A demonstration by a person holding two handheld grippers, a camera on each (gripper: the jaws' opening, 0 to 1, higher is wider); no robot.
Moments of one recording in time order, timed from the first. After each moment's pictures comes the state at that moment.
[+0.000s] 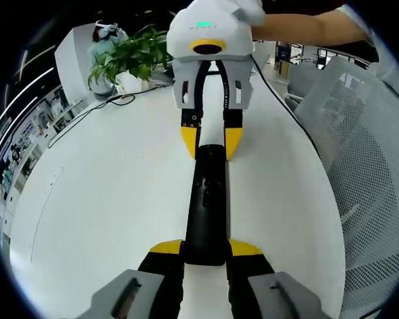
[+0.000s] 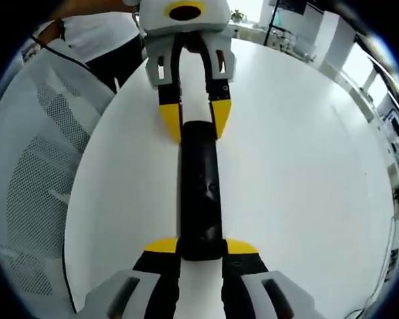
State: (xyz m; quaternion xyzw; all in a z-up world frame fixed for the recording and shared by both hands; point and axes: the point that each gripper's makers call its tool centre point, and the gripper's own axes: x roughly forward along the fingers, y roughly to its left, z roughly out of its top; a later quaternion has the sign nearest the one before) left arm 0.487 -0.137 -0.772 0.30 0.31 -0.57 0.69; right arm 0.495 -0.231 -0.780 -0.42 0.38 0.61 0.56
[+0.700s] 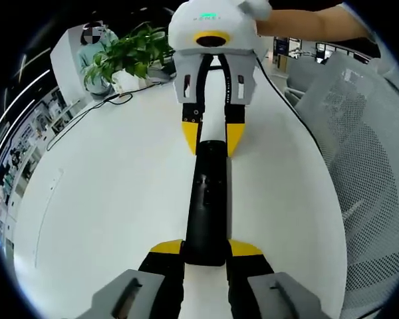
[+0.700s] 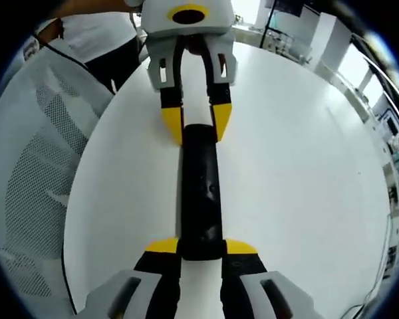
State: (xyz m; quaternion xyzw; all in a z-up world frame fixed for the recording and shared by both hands) left arm 0.493 -0.140 -0.769 0.32 0.32 -0.57 0.69; right arm 0.496 -0.234 -0.773 -0.42 0.36 0.60 0.57
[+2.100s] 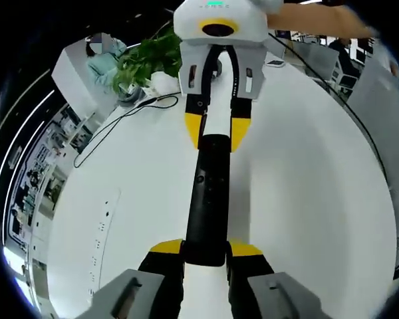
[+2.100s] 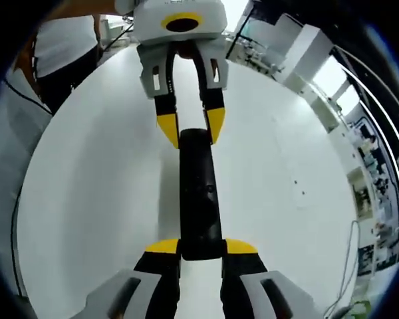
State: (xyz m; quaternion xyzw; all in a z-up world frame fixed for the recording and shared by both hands) left arm 0.668 -0.130 -0.736 0.40 0.28 -0.52 0.70; right arm 0.677 -0.223 -0.738 -0.44 0.31 0.55 0.64
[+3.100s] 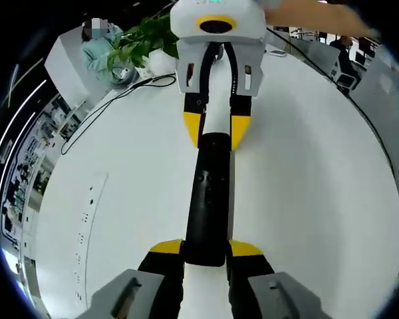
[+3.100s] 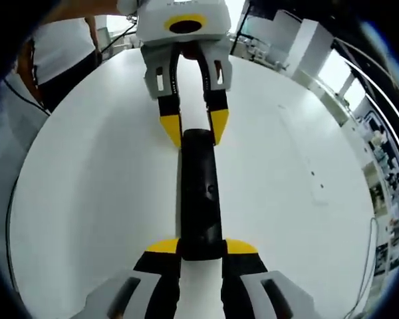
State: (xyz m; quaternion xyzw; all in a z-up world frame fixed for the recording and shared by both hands) left arm 0.683 -0.126 -0.766 0.39 0.32 -0.53 0.68; right arm 0.690 -0.218 -0.776 -0.41 0.32 0.58 0.63
